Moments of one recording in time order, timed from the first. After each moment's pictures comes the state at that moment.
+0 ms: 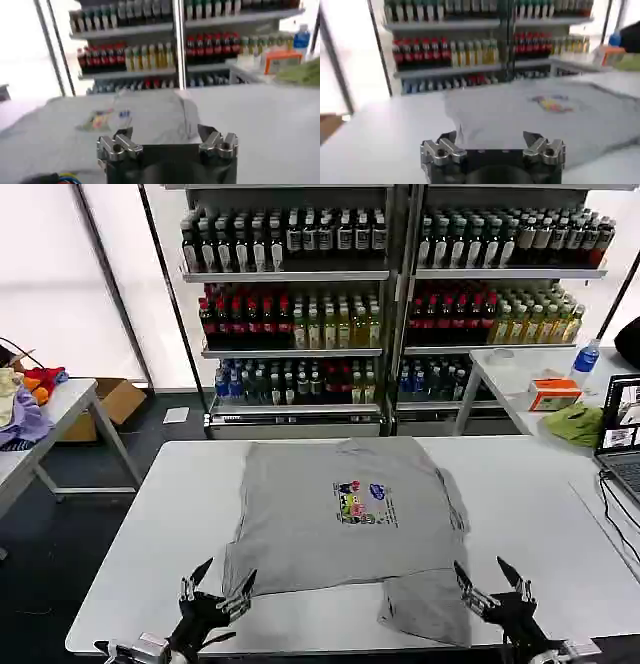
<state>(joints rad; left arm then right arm) 1.73 -1.26 -0.52 -2.21 -0.20 0.37 0.06 -1.89 1.19 0.73 2.26 0.48 -0.32 0.02</state>
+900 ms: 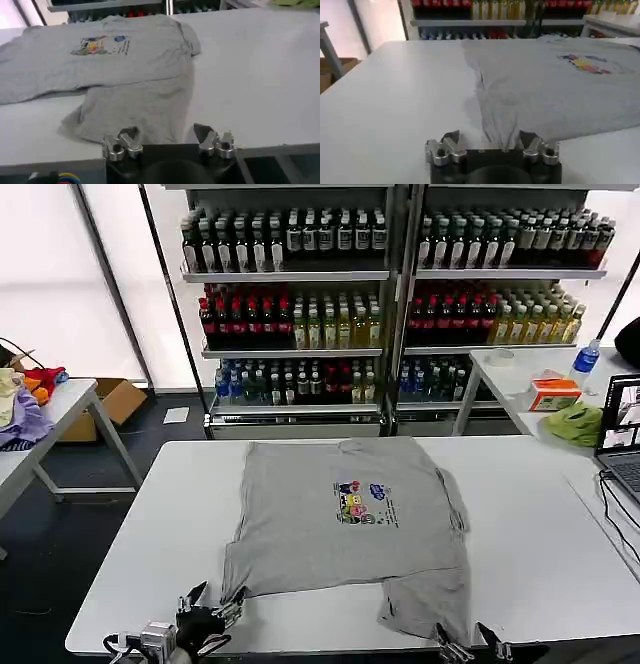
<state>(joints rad) 1.64 -1.27 -0.50 -2.12 -0.30 0.51 -0.06 -1.91 1.23 0.57 2.27 0.46 -0.46 0.18</state>
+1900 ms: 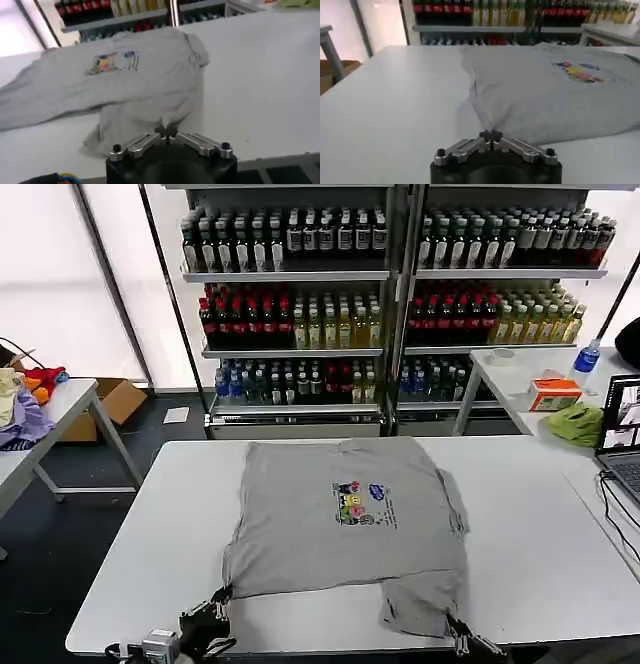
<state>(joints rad) 1.70 -1.30 -0.52 -2.20 -0.27 0.47 -0.06 -2.00 1.23 0.62 2.35 0.51 -0.31 0.08</state>
